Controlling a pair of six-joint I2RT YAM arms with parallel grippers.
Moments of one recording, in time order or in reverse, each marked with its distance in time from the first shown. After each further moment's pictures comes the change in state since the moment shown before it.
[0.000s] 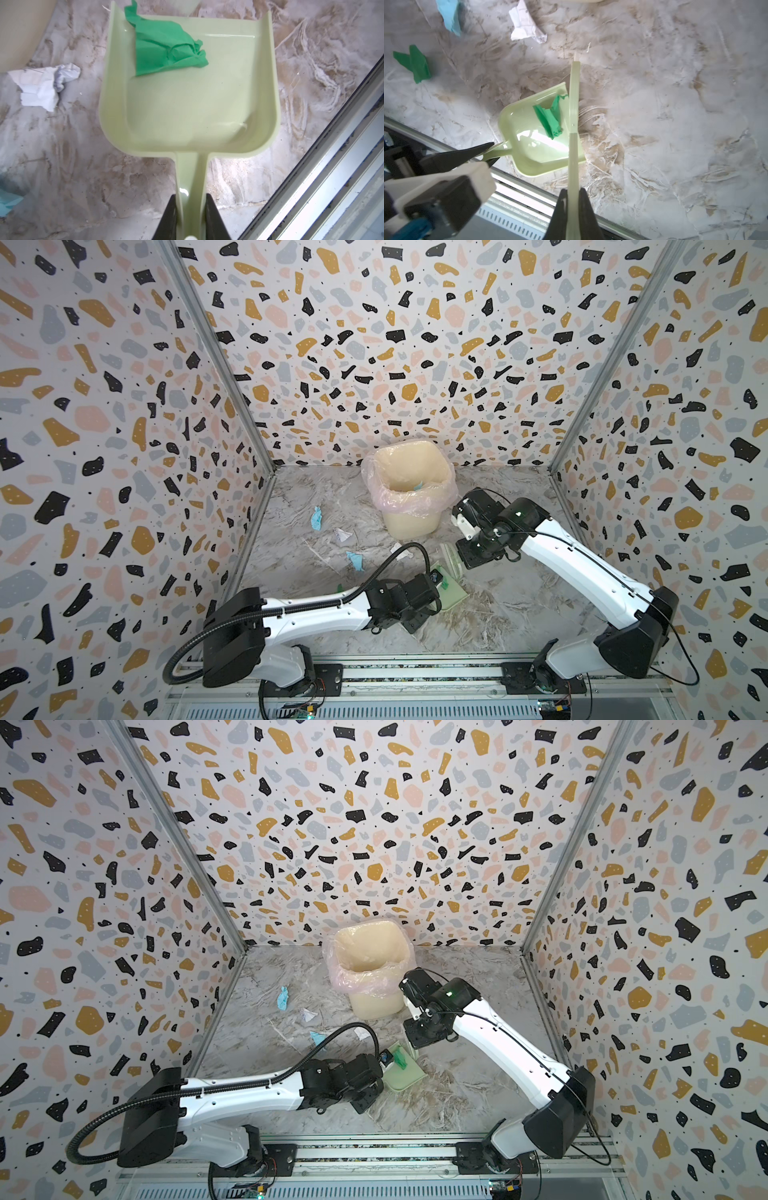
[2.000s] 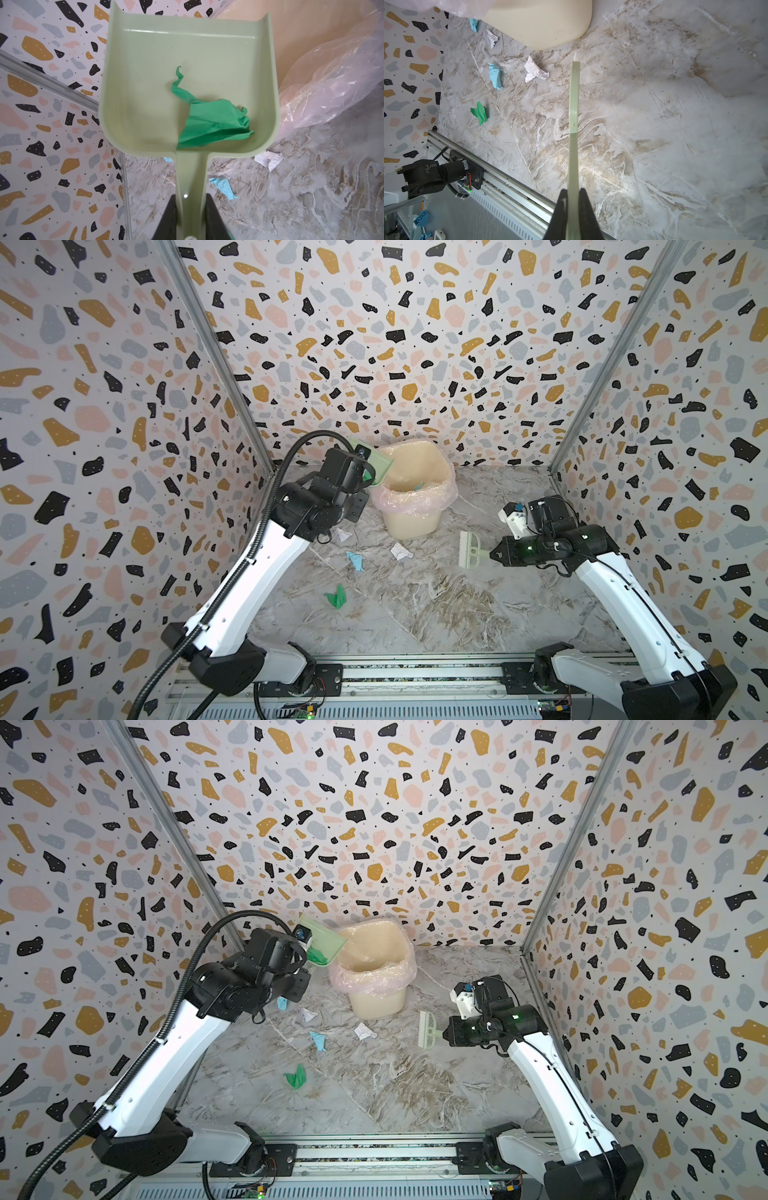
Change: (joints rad) left arm 0.577 0.045 0.928 -0.623 -0.266 0.354; right arm -0.438 -0.326 -0.348 0.226 -0.378 -0.094
